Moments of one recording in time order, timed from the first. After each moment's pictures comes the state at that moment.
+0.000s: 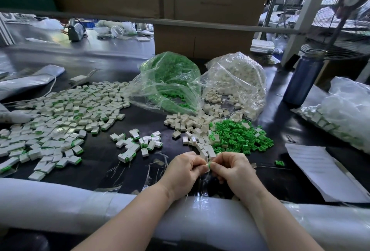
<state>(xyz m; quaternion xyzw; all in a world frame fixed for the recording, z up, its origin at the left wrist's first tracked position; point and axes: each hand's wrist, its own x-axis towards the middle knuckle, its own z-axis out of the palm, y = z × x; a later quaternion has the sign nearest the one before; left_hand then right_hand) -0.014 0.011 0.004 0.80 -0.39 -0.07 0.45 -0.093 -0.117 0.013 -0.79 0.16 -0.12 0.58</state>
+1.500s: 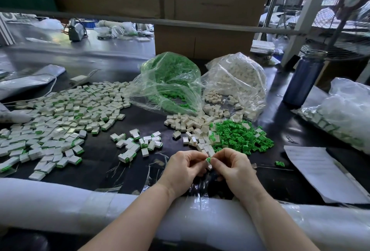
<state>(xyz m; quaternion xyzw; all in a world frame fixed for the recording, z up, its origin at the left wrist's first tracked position) -0.018 0.011 0.007 0.74 -0.31 -0.15 0.58 -0.091 -0.116 0.011 -0.80 0.14 -0.19 0.55</state>
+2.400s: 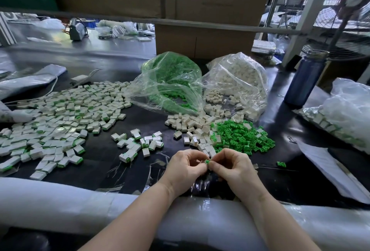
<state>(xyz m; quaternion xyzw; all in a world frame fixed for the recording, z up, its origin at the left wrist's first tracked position) -0.018 0.011 0.010 0.75 -0.27 -0.16 0.58 -0.091 -0.117 0.011 -0.79 0.10 -0.18 0.58</state>
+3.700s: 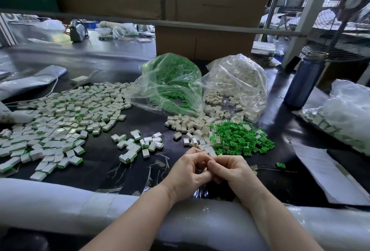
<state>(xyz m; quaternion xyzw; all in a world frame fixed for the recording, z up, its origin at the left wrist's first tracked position) -0.023 0.013 0.013 0.73 -0.37 -0.16 0.55 -0.093 -0.117 0.012 -0.71 0.06 -0.08 0.70</state>
